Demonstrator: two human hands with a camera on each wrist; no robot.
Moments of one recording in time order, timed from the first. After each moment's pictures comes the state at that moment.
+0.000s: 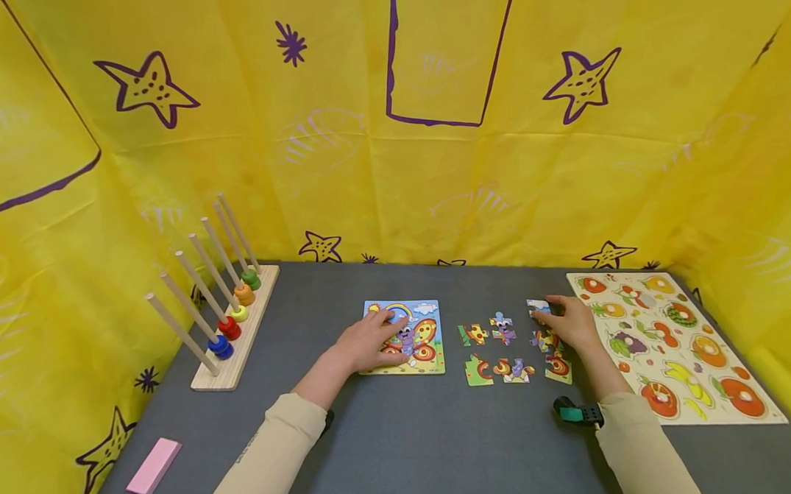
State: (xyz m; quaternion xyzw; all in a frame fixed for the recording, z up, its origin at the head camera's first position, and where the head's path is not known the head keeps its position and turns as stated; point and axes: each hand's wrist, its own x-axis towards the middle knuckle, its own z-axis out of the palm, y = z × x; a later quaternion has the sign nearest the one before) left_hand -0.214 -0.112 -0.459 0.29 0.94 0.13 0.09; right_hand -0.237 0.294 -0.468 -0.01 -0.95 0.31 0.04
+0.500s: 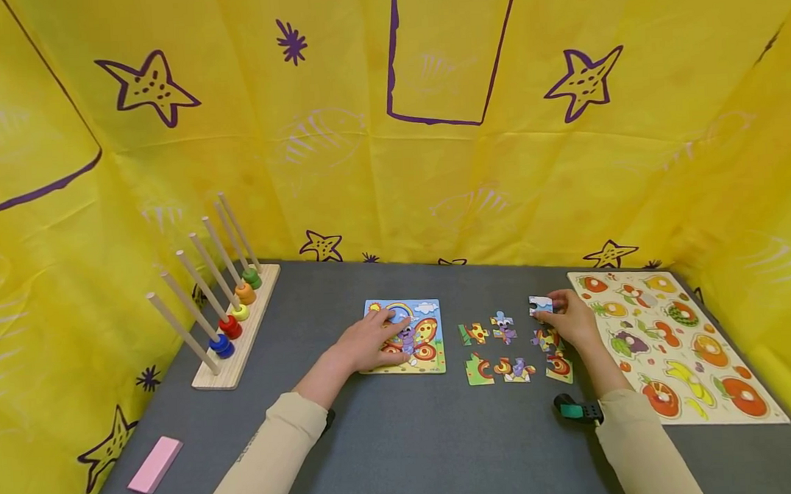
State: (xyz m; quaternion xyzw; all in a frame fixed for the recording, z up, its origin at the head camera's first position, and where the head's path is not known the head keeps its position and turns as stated) left_hand -0.212 -0.111 -0.458 0.30 0.94 0.13 0.09; right_hand -0.236 0.292 -0.468 -0.06 -0.93 0.37 0.04
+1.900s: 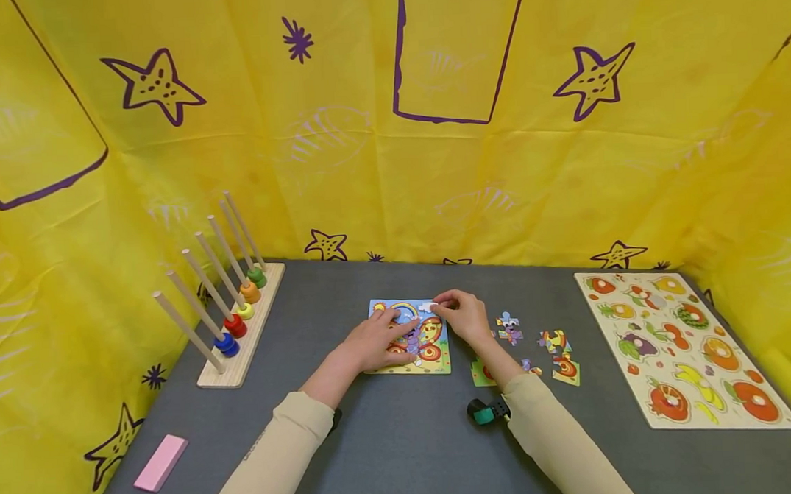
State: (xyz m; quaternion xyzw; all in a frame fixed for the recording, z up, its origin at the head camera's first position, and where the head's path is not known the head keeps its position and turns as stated) left_hand -0.213 -0.108 -0.457 0.29 0.95 0.11 0.09; right_hand -0.257 0.109 -0.481 0.03 -0.90 0.44 0.04
